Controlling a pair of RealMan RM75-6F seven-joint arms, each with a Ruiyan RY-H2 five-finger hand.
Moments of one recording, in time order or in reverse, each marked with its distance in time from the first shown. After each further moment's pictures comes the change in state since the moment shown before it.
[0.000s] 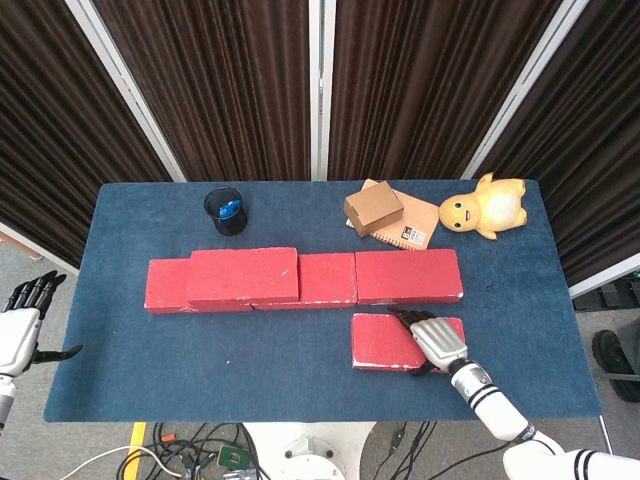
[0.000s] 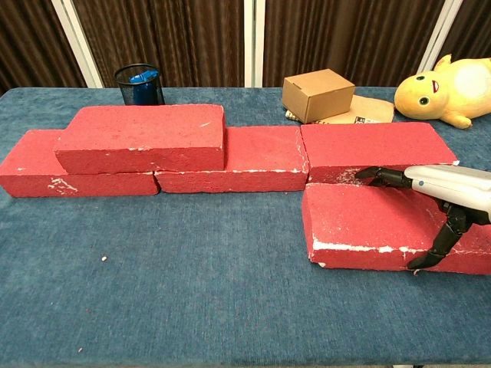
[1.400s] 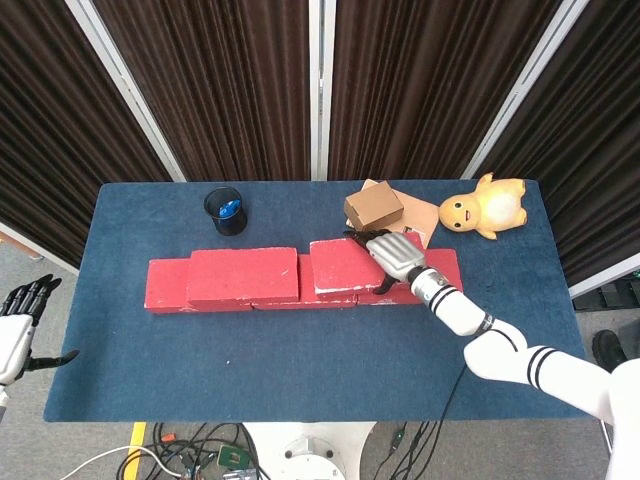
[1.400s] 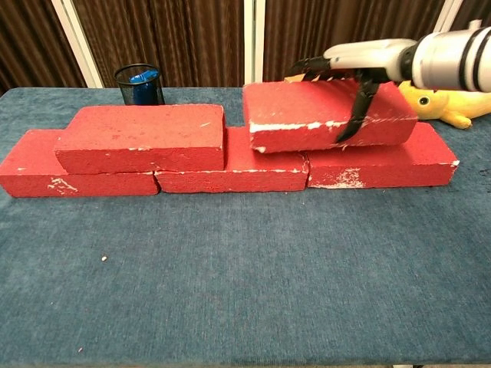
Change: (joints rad) left arm 0.041 0.012 0.005 0.008 0.069 0.051 -0.061; right arm 0.437 -0.026 0.206 0.318 0.018 -0.336 0.246
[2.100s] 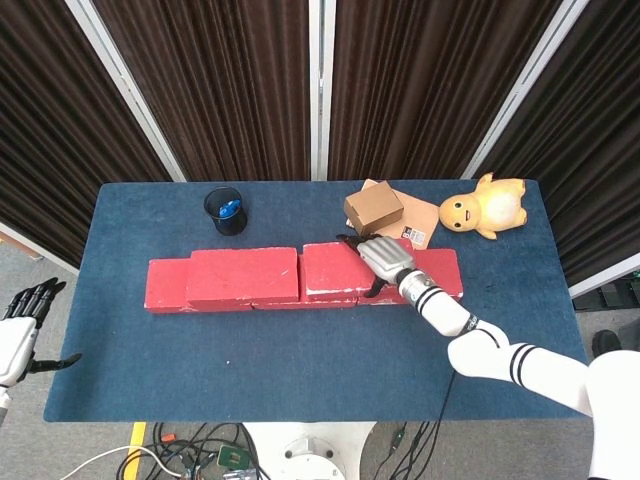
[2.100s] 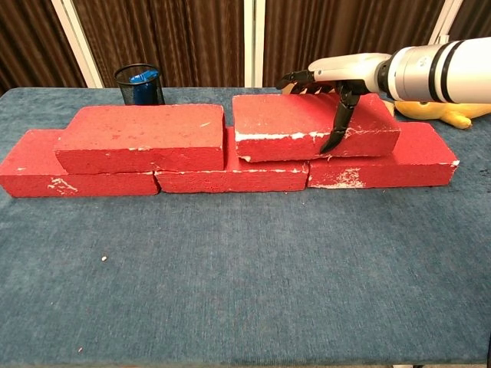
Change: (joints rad) left arm -0.002 -0.009 0.011 0.030 0.020 -0.015 -0.045; right arm 0.055 -0.047 -0.019 0.008 0.189 -0.020 -0.107
